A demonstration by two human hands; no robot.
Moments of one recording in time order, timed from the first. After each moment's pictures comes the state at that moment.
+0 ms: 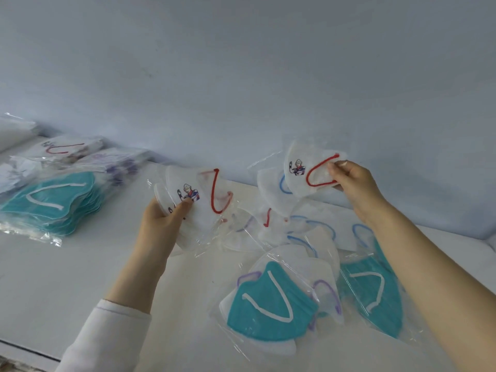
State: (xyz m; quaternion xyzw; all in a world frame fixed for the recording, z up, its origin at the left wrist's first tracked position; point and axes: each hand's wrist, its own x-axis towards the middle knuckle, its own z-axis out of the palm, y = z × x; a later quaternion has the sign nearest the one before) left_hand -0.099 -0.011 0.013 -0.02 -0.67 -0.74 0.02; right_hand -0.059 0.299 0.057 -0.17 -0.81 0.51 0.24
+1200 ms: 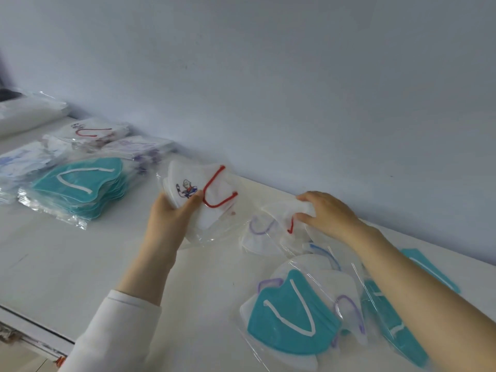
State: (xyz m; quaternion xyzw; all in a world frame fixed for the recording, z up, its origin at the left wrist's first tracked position) left_hand -0.114 -0.033 0.005 0.01 -0.63 -0.77 0.03; right_hand -0.091 0.245 0.024 -0.06 -1.00 0.03 0.00
